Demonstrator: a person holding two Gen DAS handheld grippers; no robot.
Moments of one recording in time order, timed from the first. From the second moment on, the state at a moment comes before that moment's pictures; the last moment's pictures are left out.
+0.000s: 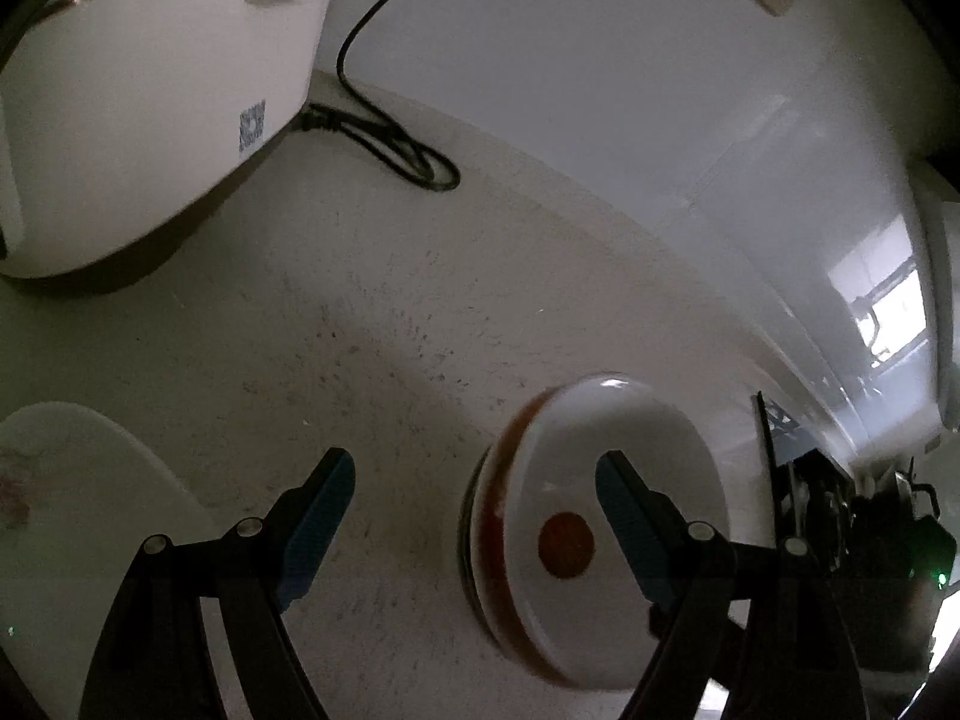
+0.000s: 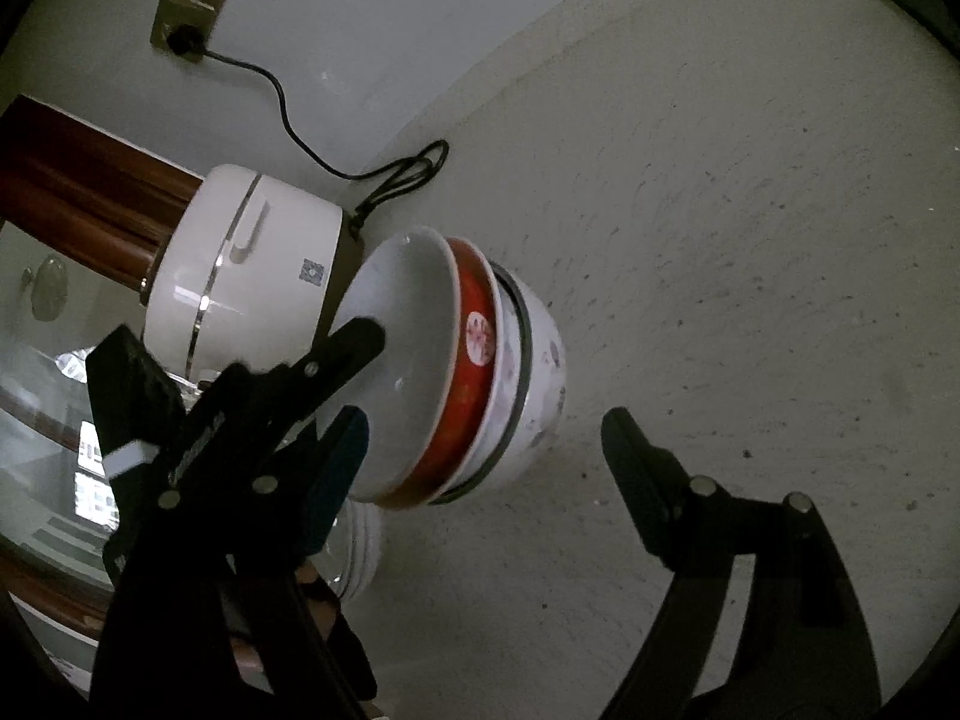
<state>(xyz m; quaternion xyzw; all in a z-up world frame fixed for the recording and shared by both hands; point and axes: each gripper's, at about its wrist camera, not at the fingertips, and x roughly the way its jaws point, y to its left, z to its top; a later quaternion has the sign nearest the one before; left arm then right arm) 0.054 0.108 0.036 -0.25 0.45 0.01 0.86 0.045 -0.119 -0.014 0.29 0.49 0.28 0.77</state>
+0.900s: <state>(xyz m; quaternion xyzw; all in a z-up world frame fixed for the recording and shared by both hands) 0.083 0.093 0.018 -0.22 0.46 -0.05 0.86 0.052 -0.119 -0.039 0.36 0.48 0.32 0.73</state>
